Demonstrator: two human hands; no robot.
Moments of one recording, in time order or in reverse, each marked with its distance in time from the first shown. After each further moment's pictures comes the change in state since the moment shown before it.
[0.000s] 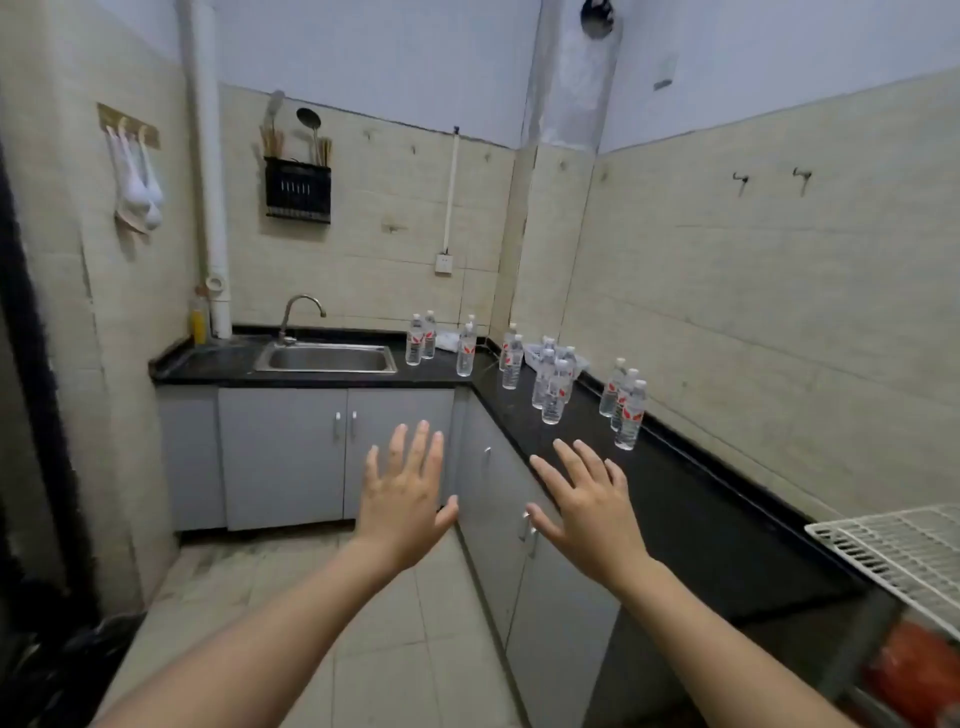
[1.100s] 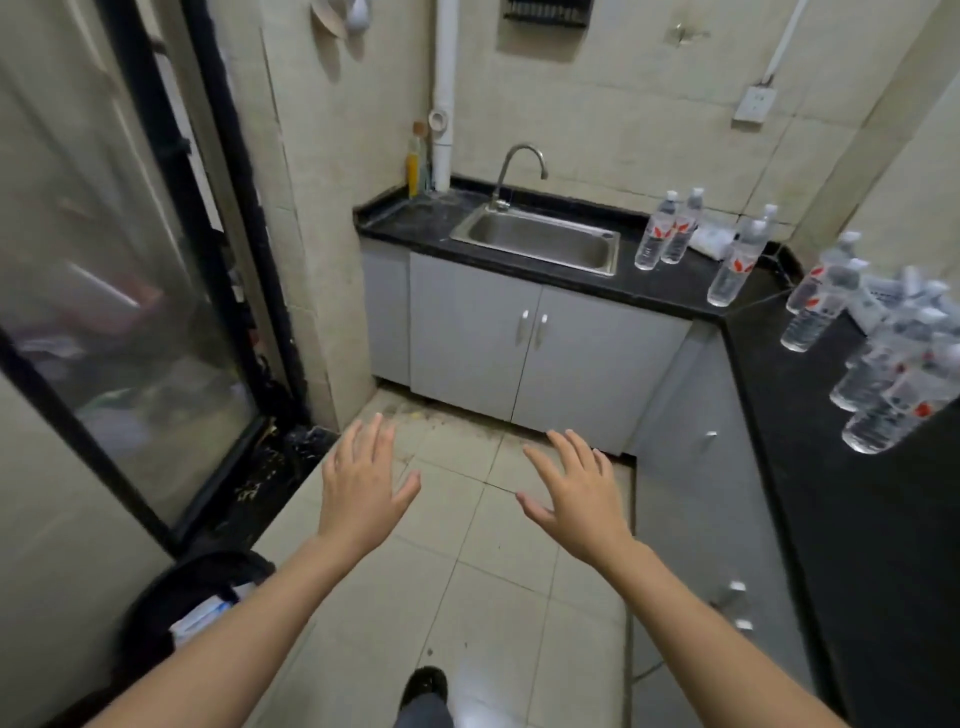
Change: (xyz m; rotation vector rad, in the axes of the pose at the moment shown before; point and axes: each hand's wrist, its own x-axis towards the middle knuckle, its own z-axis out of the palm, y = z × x) left_hand 0.144 -0.179 0.223 -0.014 -0.041 -0.747; right_hand 0.321 -0.018 0.322 0.301 -0.246 -0.529
